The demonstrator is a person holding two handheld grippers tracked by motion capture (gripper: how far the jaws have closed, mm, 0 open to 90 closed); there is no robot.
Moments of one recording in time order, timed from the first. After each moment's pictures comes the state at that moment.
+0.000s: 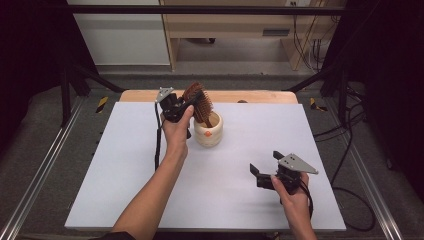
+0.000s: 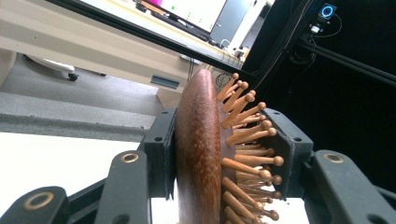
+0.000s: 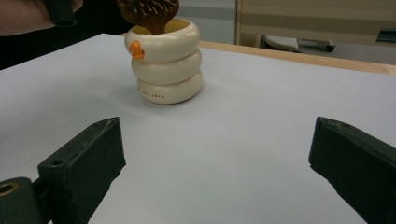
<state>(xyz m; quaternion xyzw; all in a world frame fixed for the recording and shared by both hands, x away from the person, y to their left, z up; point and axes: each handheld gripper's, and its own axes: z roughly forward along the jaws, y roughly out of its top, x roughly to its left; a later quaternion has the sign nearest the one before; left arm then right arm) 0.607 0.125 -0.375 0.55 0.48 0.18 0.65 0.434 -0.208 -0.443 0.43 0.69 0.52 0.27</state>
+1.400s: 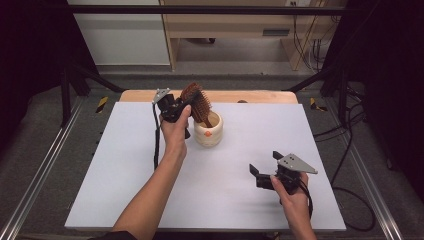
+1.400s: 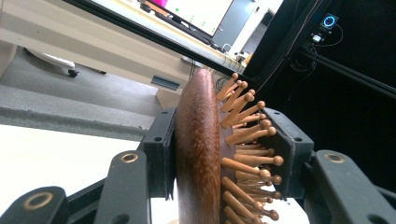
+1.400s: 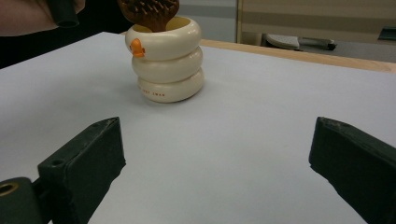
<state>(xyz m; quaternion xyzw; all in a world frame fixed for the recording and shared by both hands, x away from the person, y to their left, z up) 0.611 0.132 -0.381 0.54 0.49 0.17 0.66 0.435 -0.207 -0.444 0.43 0.69 0.52 0.26</state>
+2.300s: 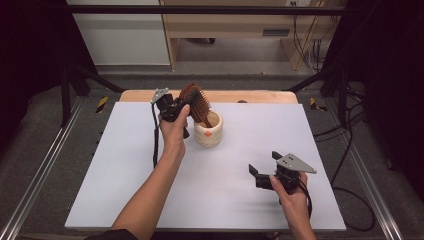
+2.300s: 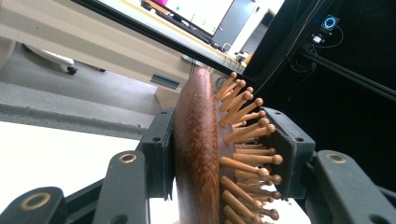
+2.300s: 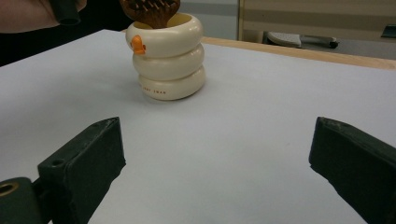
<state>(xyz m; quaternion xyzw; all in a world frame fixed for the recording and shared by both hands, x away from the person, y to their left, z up) 0.615 0.136 -0.384 0.53 0.50 0.17 0.66 0.436 -0.206 -0.446 0.43 0.70 0.52 0.26</state>
